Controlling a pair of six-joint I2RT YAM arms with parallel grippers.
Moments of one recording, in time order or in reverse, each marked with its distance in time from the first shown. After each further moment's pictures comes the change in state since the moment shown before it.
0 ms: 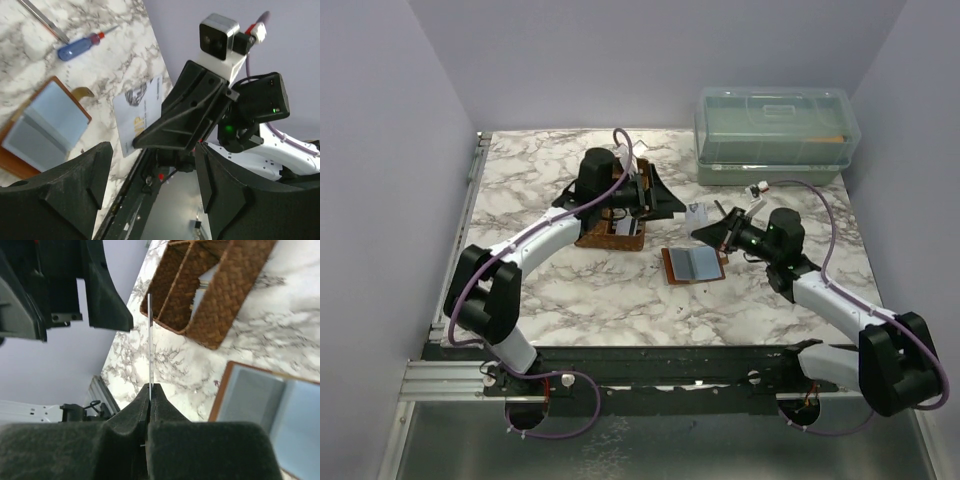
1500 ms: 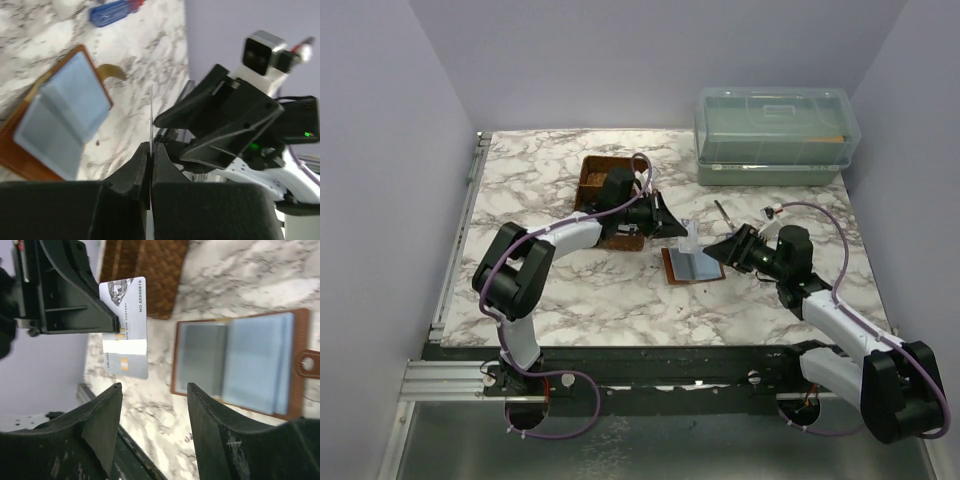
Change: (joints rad) left arm -0.094 0.188 -0.127 0.250 -0.002 -0.177; right arm -0.137 -0.172 -0.201 -0.090 0.002 0.092
